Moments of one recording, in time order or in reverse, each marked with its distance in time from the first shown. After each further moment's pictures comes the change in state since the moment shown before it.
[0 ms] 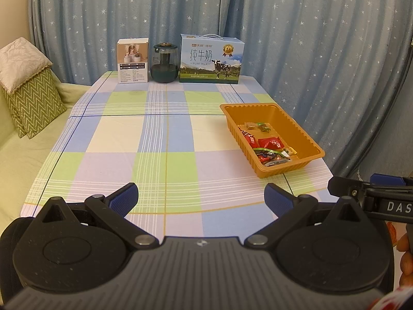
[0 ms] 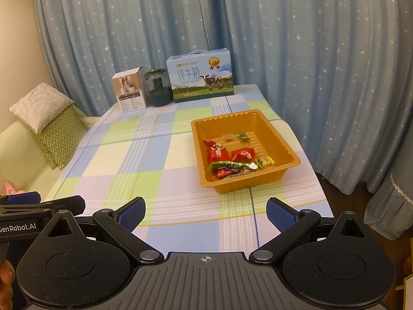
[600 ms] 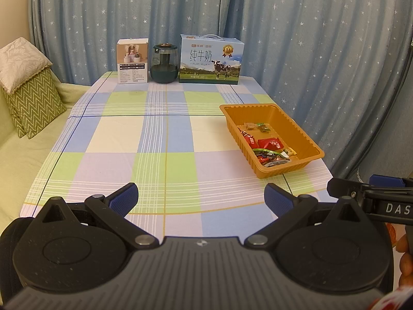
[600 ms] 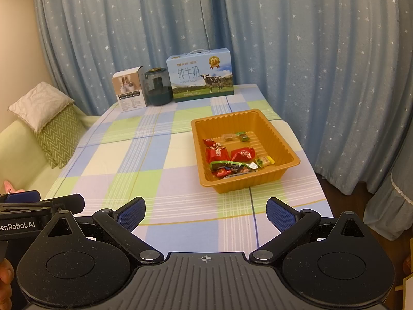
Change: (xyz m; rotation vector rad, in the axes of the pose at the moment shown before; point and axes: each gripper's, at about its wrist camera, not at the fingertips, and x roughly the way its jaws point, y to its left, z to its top) left arm 0.000 0.000 0.000 -0.001 0.000 -0.002; right arm 0.001 -0.001 -0.001 0.000 0.000 0.000
